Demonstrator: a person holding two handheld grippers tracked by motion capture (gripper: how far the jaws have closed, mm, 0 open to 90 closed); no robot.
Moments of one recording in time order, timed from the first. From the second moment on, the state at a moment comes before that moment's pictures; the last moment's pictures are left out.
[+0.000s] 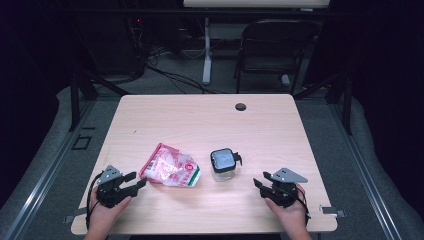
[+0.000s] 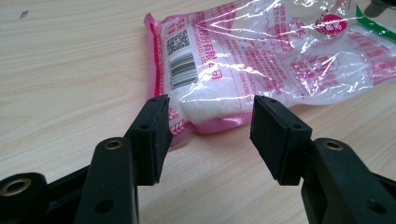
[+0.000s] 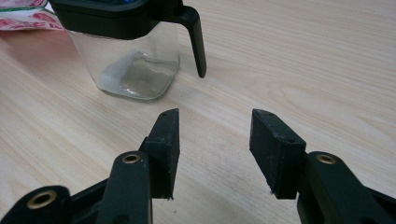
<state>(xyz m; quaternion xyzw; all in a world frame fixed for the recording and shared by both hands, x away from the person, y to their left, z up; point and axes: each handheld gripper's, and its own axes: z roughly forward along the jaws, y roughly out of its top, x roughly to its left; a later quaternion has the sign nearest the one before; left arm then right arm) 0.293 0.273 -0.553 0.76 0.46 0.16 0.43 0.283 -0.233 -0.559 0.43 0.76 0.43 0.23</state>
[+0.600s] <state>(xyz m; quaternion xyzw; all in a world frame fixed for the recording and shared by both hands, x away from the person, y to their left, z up) 0.288 0.271 -0.553 0.76 0.45 0.16 0.44 0.282 -0.222 -0.553 0.42 0.77 0.42 0.23</state>
